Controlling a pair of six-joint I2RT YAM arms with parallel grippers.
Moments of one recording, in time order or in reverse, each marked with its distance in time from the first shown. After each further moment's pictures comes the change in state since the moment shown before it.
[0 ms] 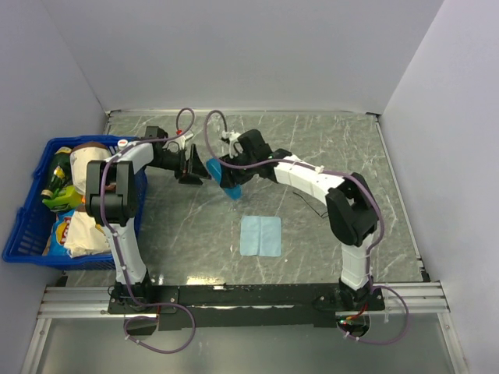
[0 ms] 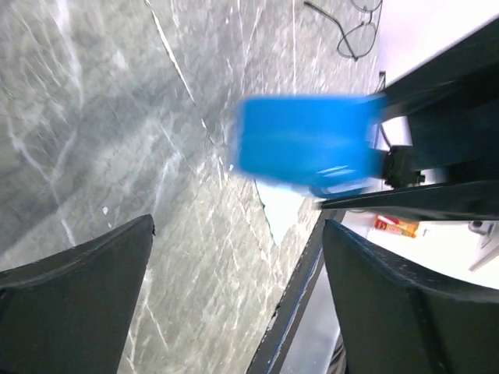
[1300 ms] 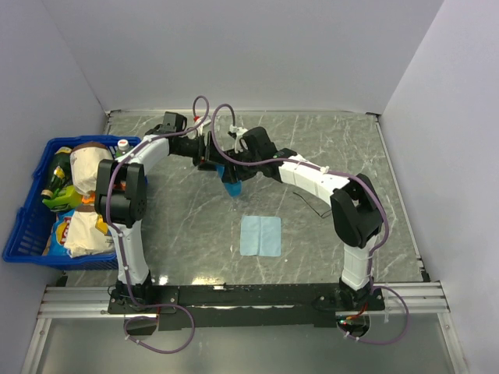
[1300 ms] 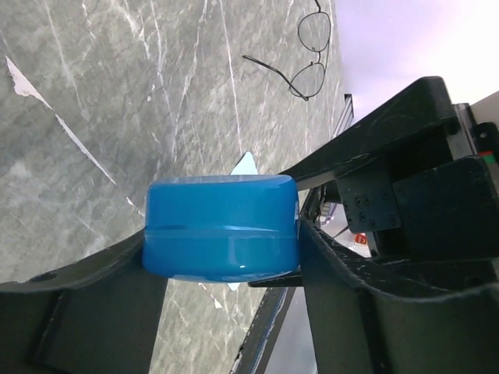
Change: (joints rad) left arm -0.138 0.006 0.121 0.174 -0.006 -0.298; right arm -0.029 -0.047 -0.030 0.059 0.032 0.101
